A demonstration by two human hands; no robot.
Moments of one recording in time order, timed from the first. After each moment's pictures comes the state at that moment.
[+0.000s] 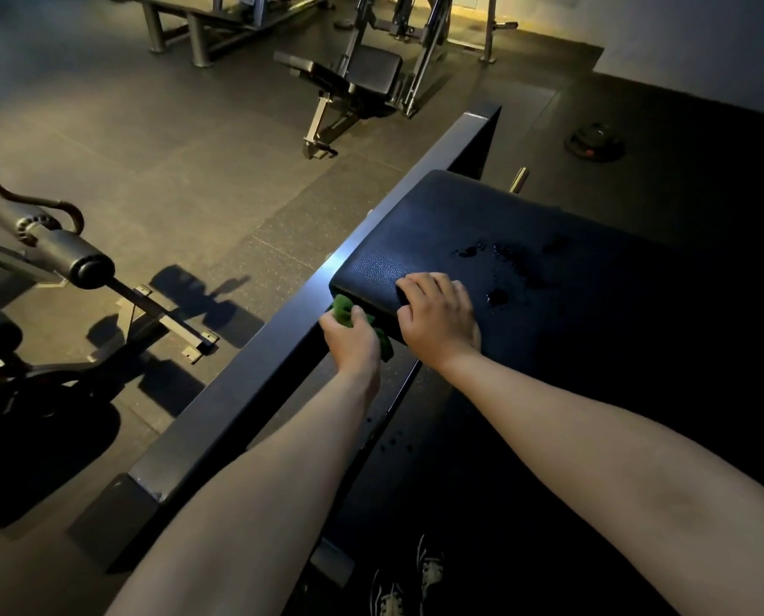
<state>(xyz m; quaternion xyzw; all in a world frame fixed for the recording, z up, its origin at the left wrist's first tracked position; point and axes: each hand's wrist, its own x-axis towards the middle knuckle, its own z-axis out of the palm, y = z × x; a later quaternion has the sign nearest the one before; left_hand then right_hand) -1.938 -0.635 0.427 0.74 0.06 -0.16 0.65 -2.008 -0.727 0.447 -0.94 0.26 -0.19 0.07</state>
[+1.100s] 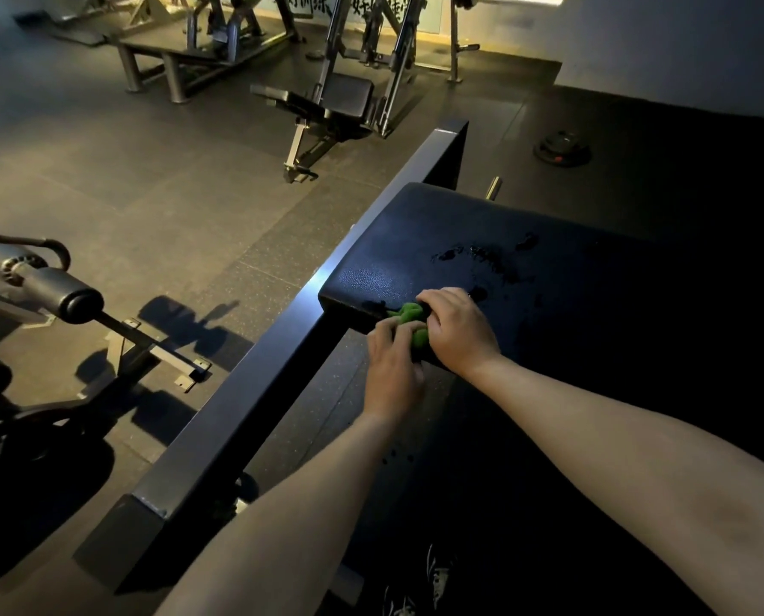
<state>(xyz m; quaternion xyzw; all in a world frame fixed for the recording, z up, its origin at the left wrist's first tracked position) -2.003 -0.620 0.426 0.79 -0.41 -0.05 0.45 -2.059 -0.739 0.461 -0.92 0.26 -0.22 0.20</state>
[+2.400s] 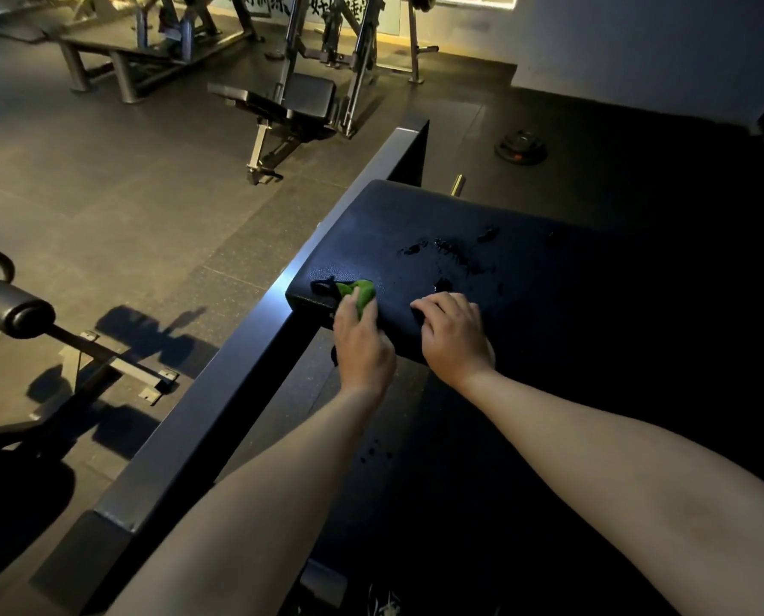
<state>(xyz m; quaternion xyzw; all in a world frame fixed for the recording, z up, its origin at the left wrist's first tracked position) -1.990 -0.642 0.431 0.82 -0.37 -0.03 0.44 -2.098 -0.736 0.446 -0.91 0.32 -0.24 0.10</state>
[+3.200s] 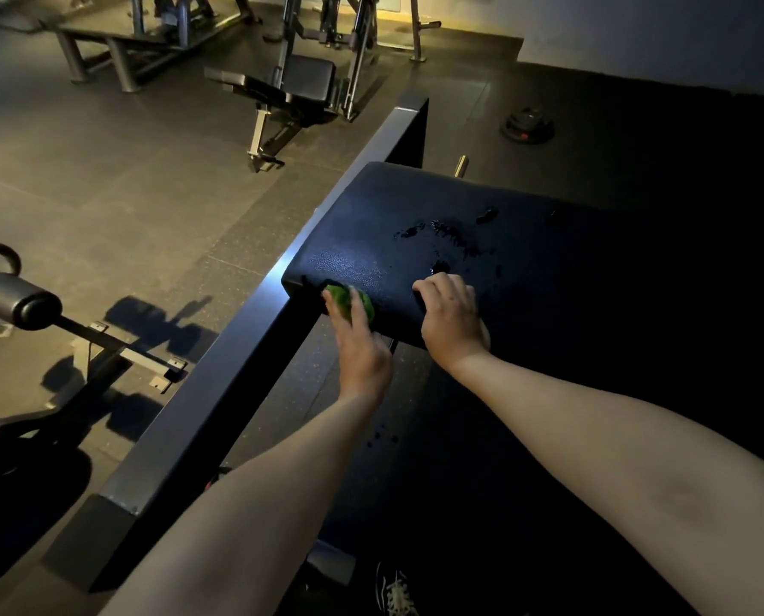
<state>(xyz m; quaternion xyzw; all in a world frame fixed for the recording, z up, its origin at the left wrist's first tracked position) -2.008 -0.630 0.412 0.80 -0.31 -0.15 0.49 -2.092 -0.736 0.441 -0.91 0.33 -0.24 0.06</state>
